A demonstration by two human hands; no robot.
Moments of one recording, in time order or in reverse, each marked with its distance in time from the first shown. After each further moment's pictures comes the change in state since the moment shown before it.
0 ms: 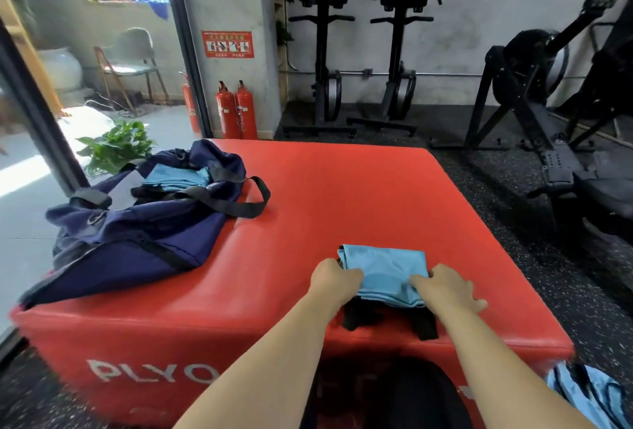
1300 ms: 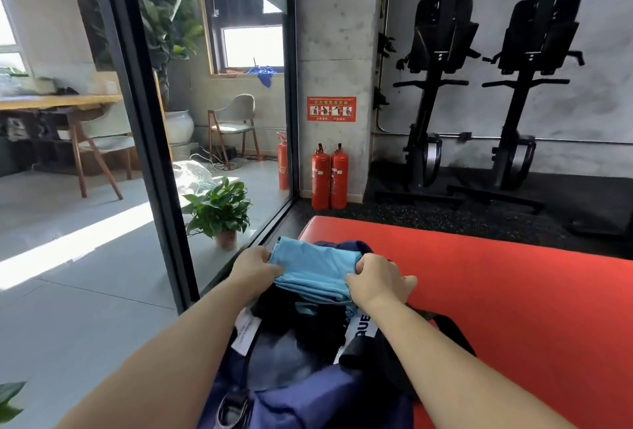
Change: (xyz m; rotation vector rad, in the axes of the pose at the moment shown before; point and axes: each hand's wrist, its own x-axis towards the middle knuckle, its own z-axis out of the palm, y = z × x) left_hand 0.262 -0.074 -0.464 0.085 0.487 0.126; right_hand -0.009 -0.501 0.184 0.035 0.064 -0.648
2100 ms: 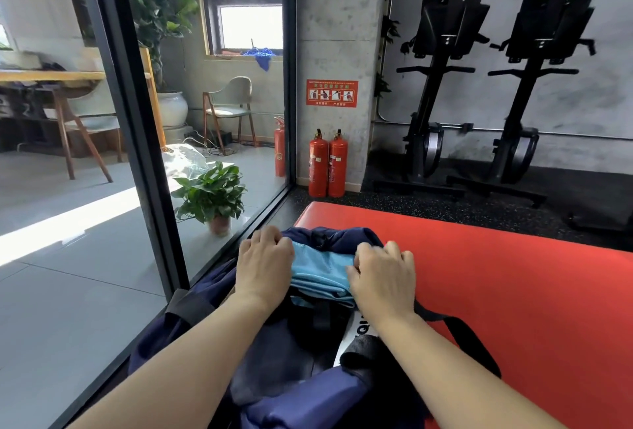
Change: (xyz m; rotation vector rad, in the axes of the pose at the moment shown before) left_hand 0.014 -0.019 0.051 0.669 0.311 0.474; right_hand 0.017 0.024 0.040 -0.279 0.309 -0.424
